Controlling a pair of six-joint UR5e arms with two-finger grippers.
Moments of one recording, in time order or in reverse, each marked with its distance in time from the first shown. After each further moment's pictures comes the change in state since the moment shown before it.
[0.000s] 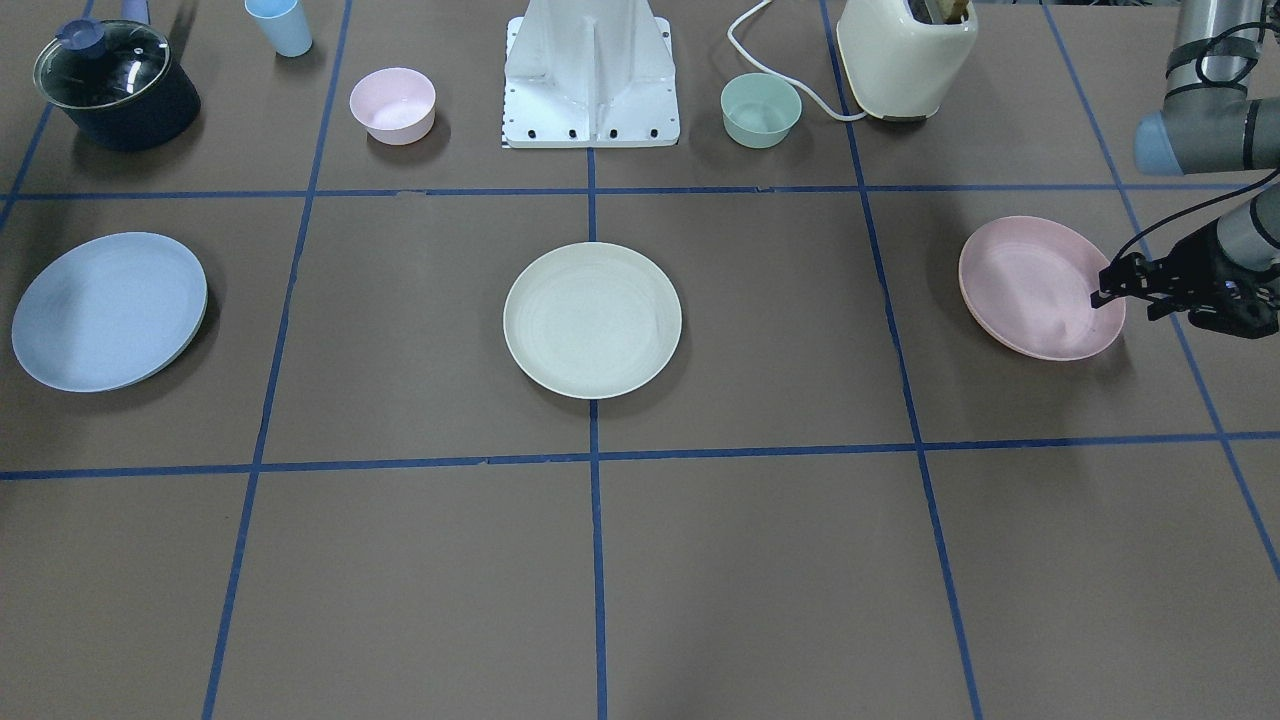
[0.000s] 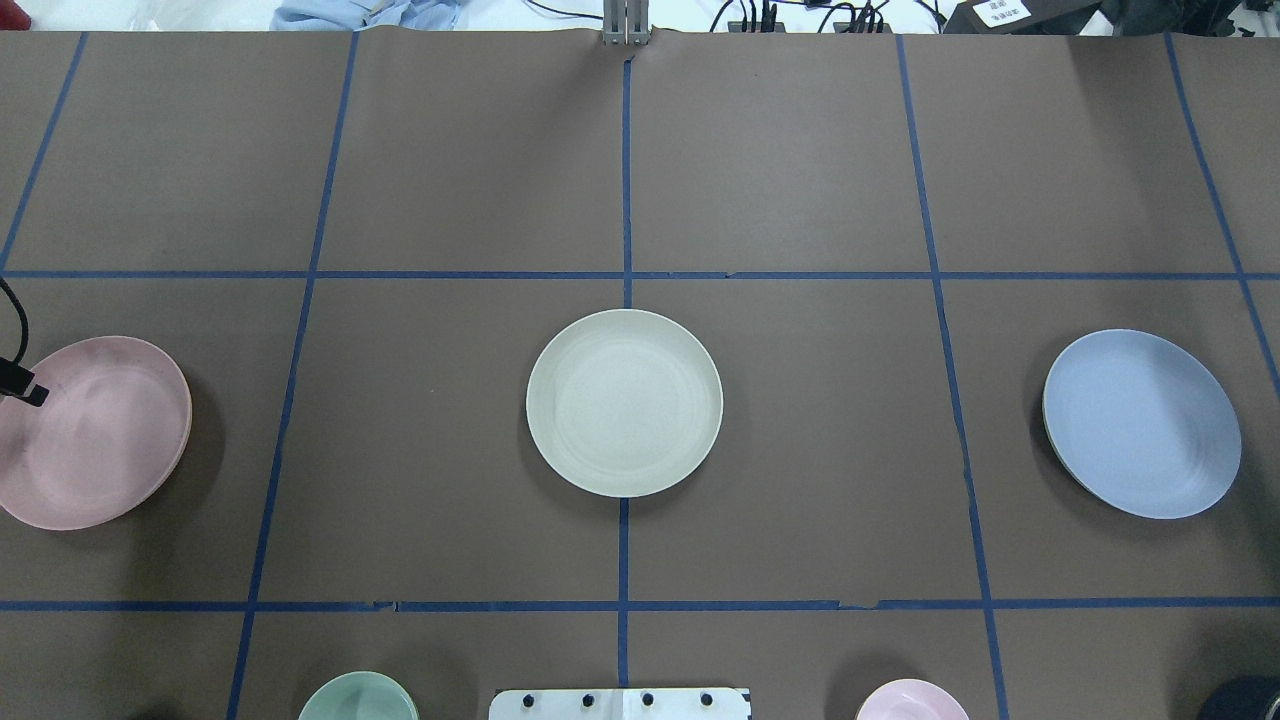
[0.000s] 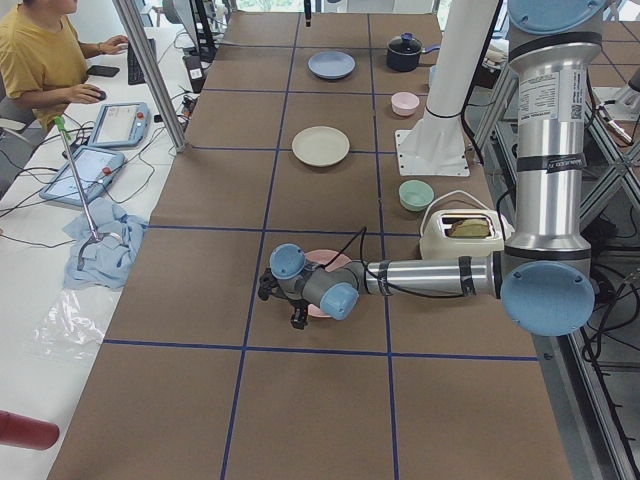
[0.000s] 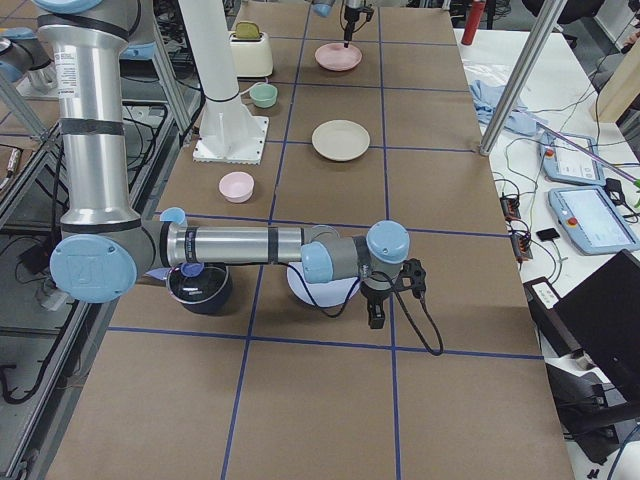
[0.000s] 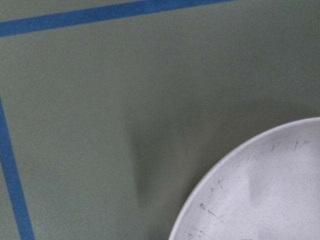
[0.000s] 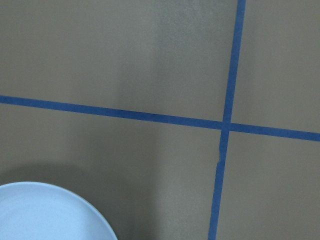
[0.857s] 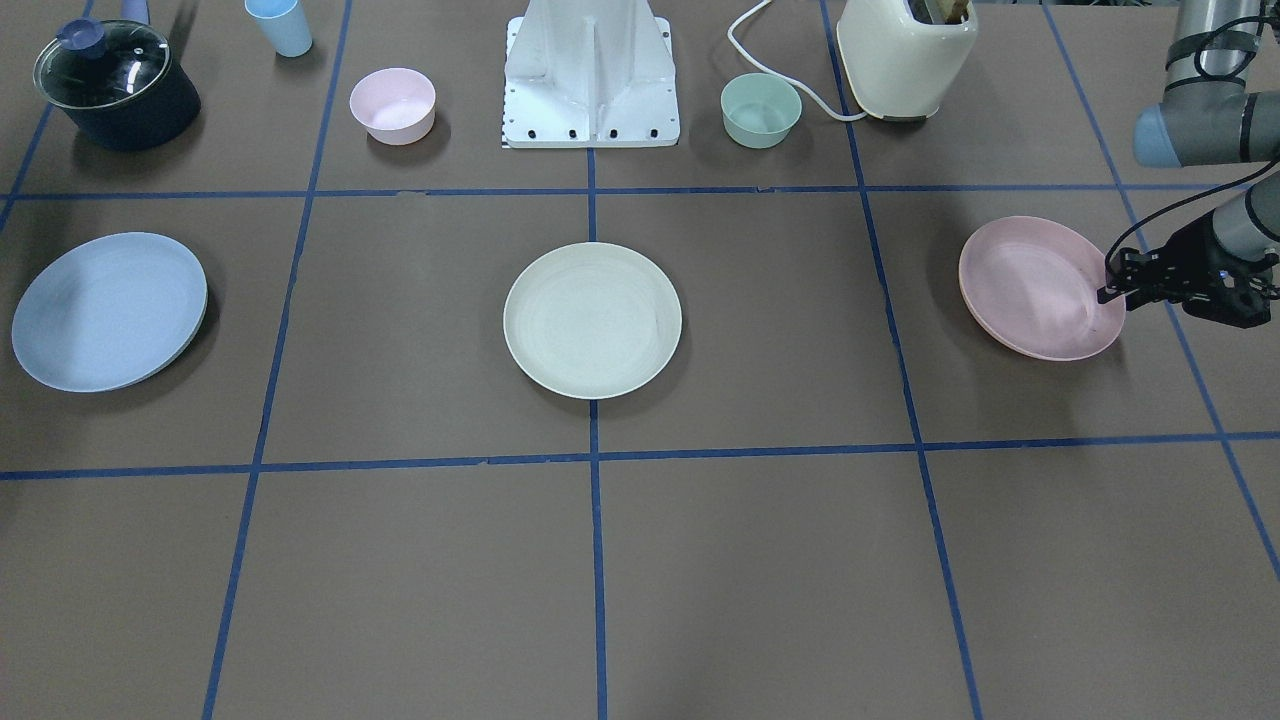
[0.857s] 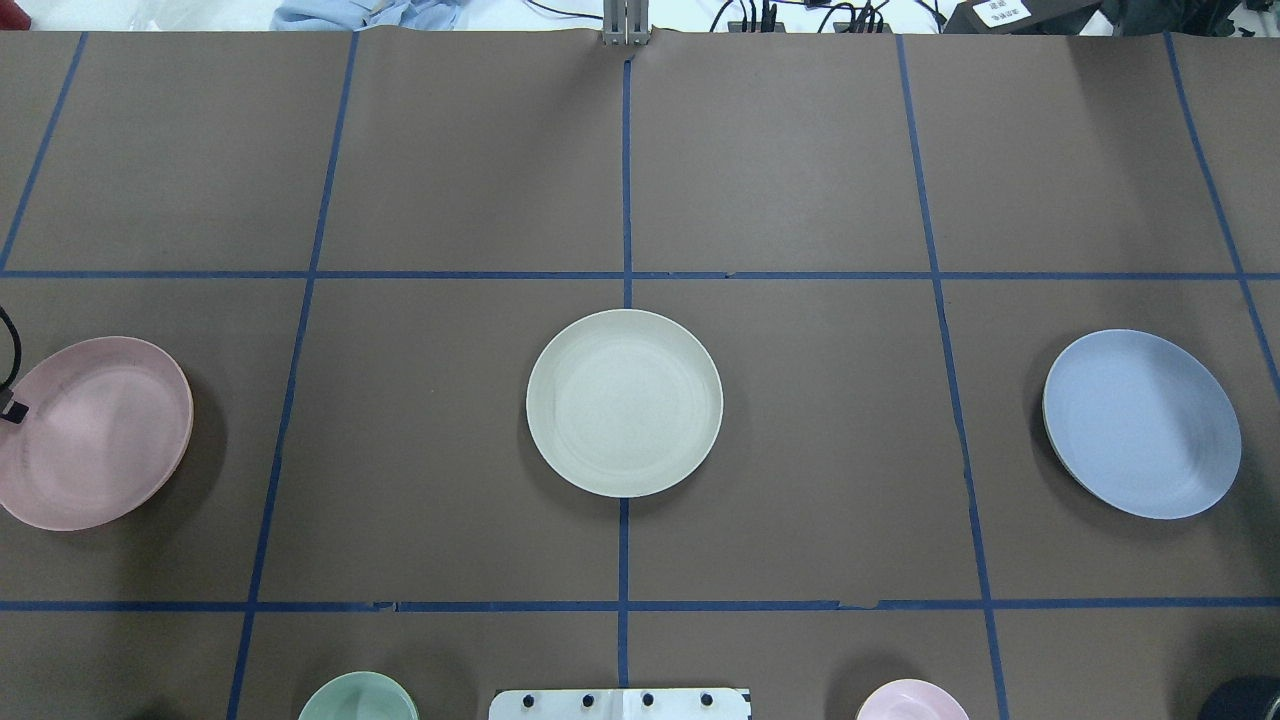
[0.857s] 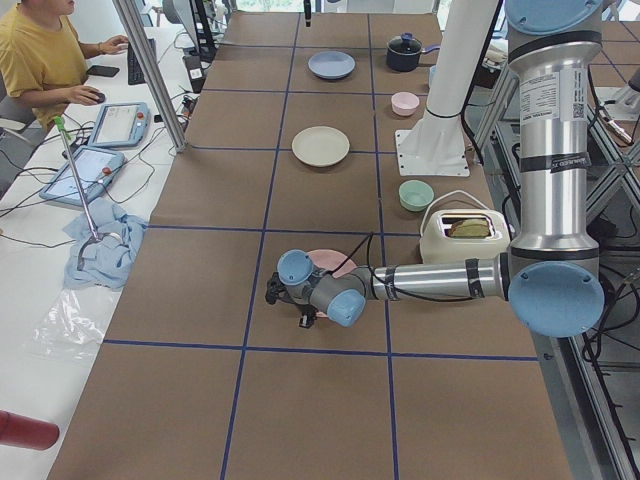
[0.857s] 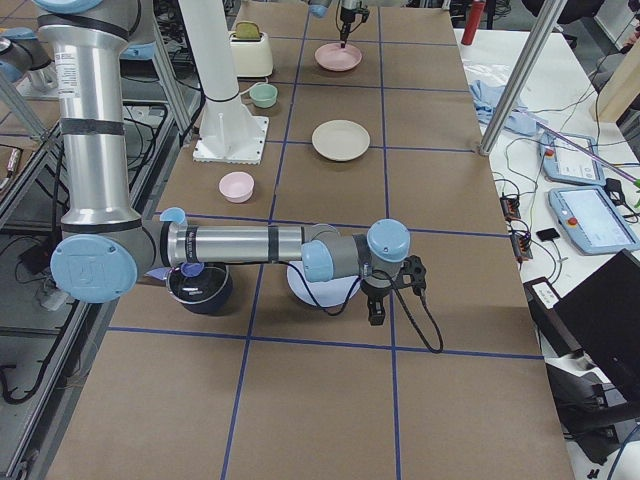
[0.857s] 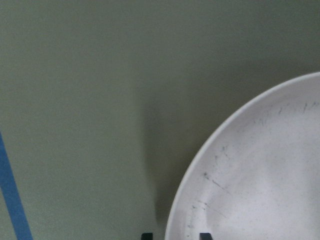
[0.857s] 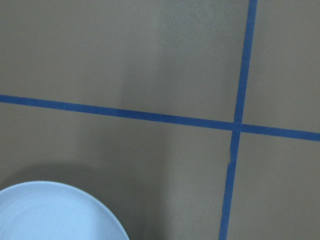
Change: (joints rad) left arm 0.014 0.027 0.004 -0.040 -0.002 0.000; right arm 0.000 0.002 0.006 -0.001 0.025 0.007
